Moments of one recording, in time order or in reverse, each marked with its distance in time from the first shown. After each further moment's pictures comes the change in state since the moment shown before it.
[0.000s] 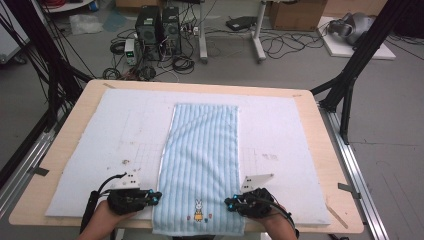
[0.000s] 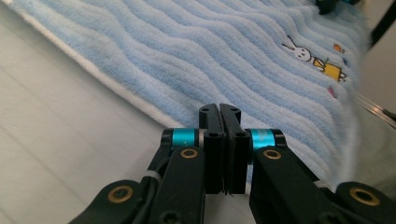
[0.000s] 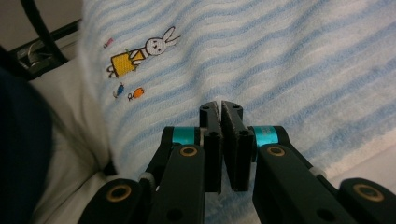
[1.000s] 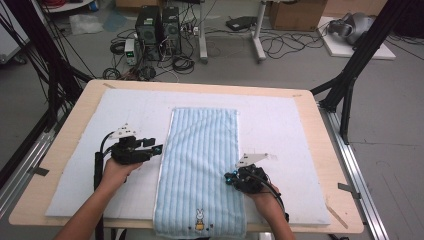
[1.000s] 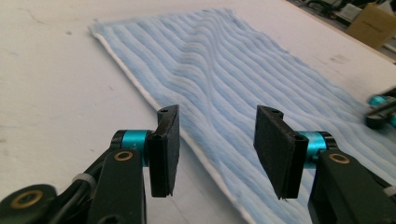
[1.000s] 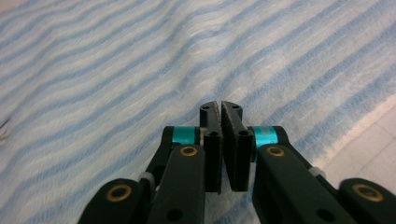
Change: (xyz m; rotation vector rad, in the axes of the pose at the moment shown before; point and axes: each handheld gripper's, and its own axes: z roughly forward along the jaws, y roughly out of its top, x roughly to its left) left arm 0.103 0.072 0.010 -0.256 0.227 -0.167; right arm -0.046 0.033 0.018 -0.019 -0.193 0.058
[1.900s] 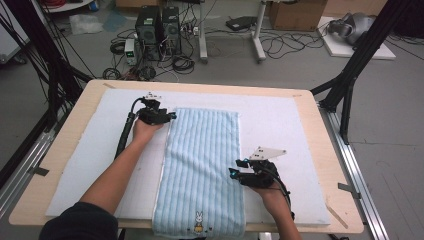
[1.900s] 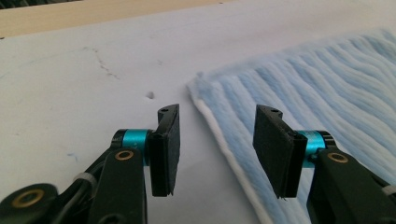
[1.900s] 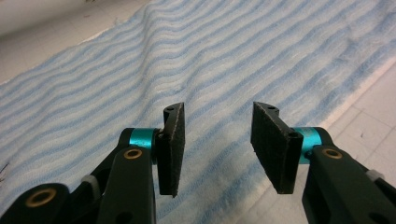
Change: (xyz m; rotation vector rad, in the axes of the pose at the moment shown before) left arm 0.074 0.056 0.127 0.128 0.226 -0.042; right arm -0.020 -0.001 -0.023 -0.188 -0.015 0.077
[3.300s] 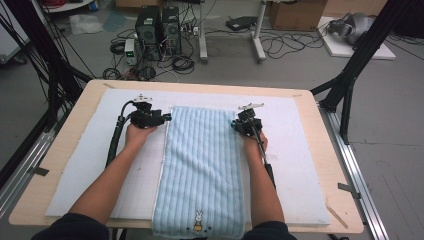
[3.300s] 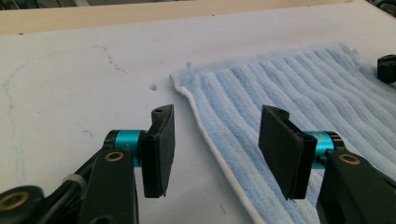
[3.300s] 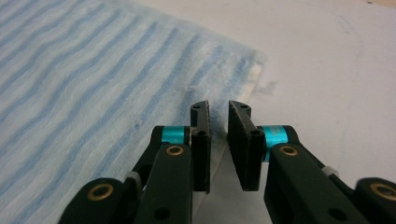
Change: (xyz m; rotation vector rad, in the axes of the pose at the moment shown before) left arm 0.005 -0.013 -0.037 -0.093 -0.062 -0.028; right arm -0.118 0.075 0.108 0.095 -0.411 0.162
